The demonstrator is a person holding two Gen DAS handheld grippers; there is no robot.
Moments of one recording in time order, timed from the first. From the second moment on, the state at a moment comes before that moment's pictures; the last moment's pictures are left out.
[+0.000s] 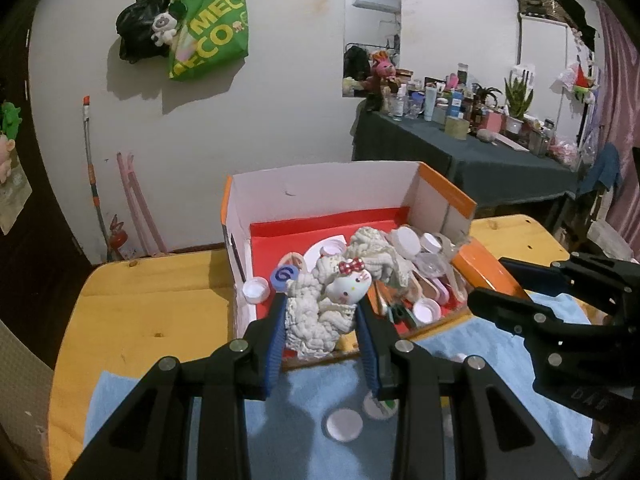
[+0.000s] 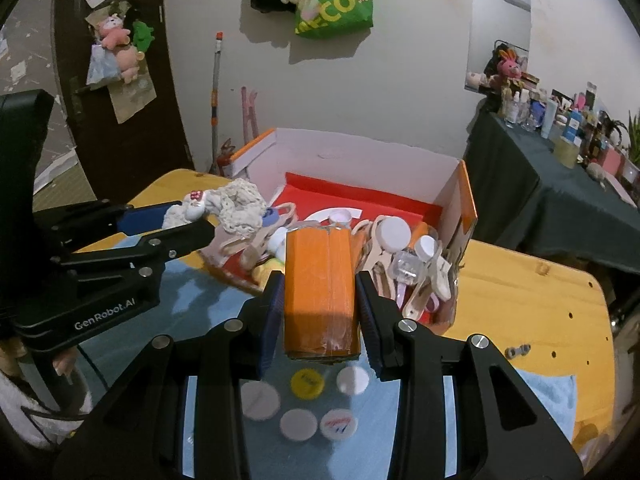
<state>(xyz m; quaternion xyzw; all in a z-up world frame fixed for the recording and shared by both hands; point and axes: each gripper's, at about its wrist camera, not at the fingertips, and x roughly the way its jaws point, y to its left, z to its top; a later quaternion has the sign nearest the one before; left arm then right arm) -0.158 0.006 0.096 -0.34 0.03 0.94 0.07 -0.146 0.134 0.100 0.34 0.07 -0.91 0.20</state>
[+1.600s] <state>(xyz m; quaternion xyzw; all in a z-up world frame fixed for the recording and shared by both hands) -0.252 0.018 0.039 -0.40 0.03 0.92 0.05 -0.247 0.108 0.037 0.43 0.10 -0.88 0.16</state>
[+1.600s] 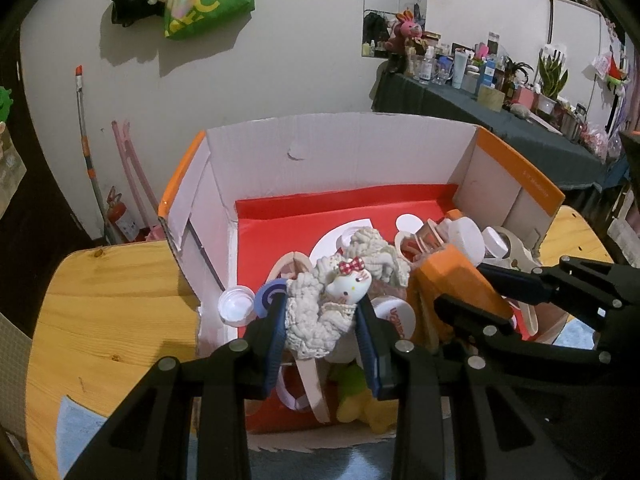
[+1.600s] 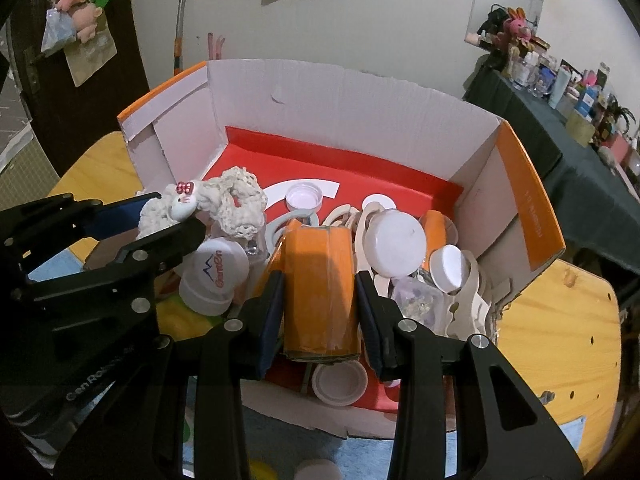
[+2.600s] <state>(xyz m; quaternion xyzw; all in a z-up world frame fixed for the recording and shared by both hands) -0.251 0.021 0.036 -0.40 0.03 0.92 0.05 -0.250 0.111 0.029 0.43 0.10 -0.88 0.16</state>
